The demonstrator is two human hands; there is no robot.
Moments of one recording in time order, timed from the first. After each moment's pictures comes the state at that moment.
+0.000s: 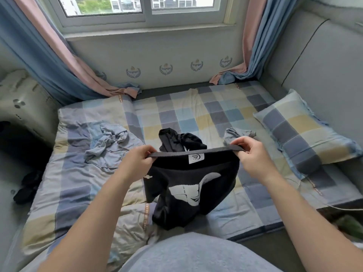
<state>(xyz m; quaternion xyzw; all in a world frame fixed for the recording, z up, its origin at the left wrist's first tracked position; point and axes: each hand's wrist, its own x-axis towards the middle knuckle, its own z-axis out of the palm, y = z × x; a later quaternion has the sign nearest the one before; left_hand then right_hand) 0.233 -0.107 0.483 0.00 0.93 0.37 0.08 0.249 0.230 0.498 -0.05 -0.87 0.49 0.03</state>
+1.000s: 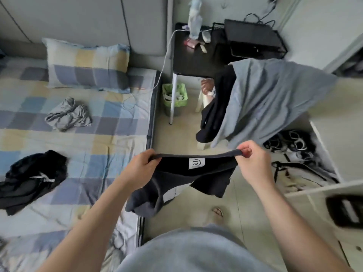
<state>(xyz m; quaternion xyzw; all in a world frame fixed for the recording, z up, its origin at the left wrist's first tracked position) 0.444 0.067 0.442 0.54 0.71 0.22 0.40 0.754 0.128 0.461 -0.67 -0.63 0.24 0.31</state>
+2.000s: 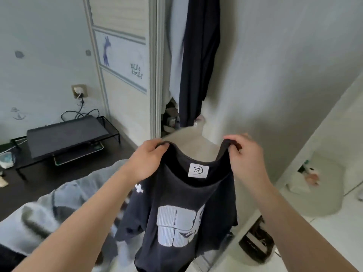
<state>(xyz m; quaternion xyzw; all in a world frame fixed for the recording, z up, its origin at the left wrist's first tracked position) 1.001 0.476 0.619 0.78 0.34 0.27 0.45 1.215 0.326 0.635 -0.75 -0.46 -0.05 0.47</state>
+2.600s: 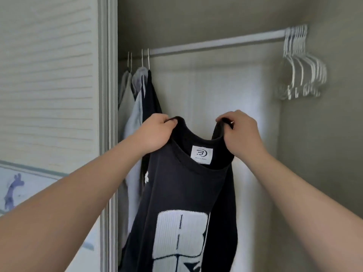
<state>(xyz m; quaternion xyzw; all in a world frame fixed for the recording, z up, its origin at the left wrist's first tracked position) 1.194 0.696 0.956 0.85 0.03 0.38 0.36 1.319 0.509 0.943 -0.71 -0.38 -0.40 0.44</state>
